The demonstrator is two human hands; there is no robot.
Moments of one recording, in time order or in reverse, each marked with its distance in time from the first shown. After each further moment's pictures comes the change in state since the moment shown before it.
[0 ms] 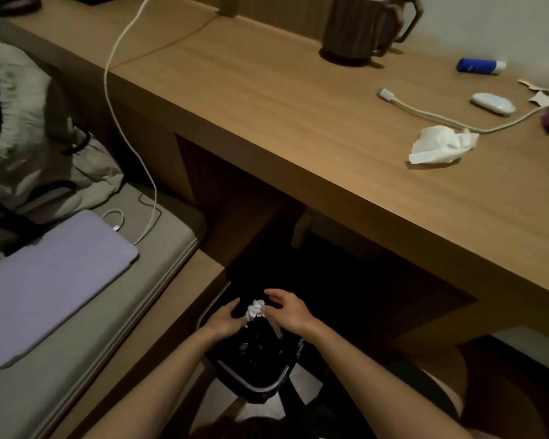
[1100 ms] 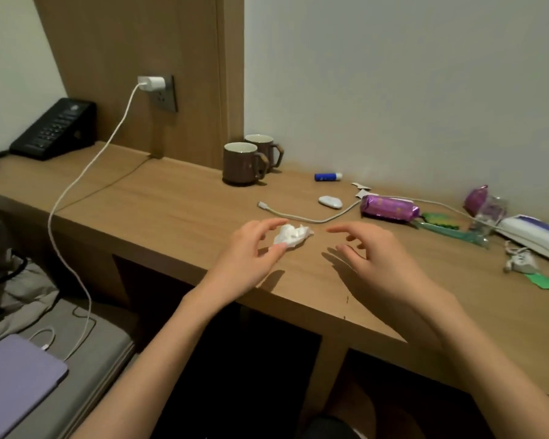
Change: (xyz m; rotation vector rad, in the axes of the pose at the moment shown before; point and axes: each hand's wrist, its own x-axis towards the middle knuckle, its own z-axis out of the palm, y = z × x) left_hand -0.204 0.298 -0.024 0.142 0.416 1.059; right_hand -0.258 -0.097 -0.271 -0.573 0.822 -0.539
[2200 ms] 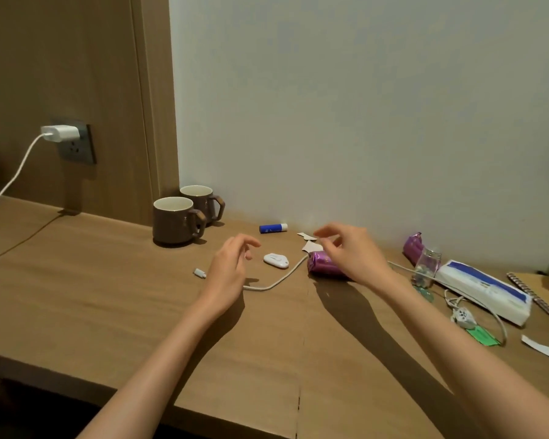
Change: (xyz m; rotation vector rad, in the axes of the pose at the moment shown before) left_hand 0.146 -0.005 0.054 -0.071 0.172 0.130; right_hand 0.099 0.077 -0.053 -0.053 0.199 0.239
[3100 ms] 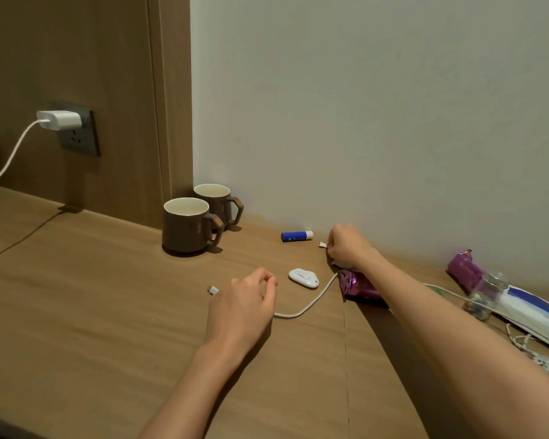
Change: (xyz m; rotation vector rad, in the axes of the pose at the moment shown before) left_hand -0.002 -0.015 -0.001 0.293 -0.054 -0.127; right_hand 0.149 0.061 0.105 -0.438 -0.260 0.125
